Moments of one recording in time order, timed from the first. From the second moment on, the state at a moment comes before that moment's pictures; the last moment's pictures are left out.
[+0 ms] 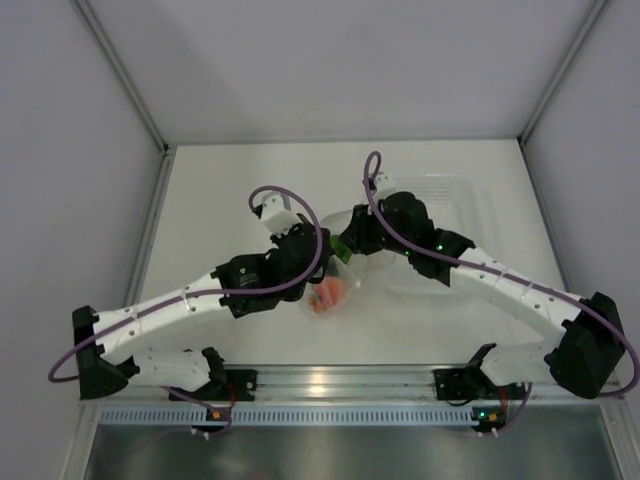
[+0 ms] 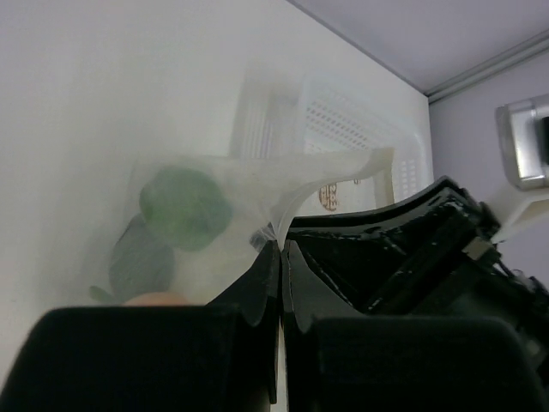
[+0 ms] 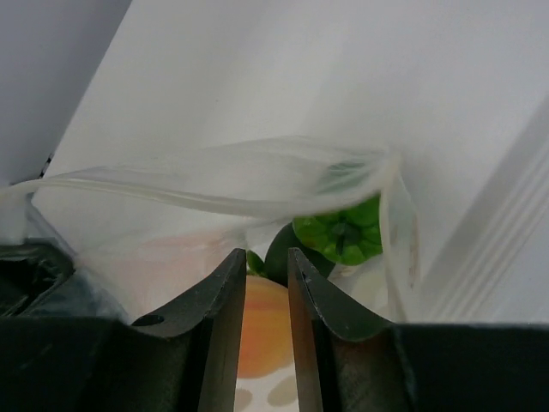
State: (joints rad) left arm -1.14 1.20 1.16 -0.49 -0.85 -1.11; right arm 0.79 1.26 1.01 -0.19 -0.05 0.46
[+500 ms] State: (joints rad) left arm -1.15 1.04 0.99 -0.49 -0.88 -1.25; right arm 0.79 1.52 1.05 -0.16 0.00 0.37
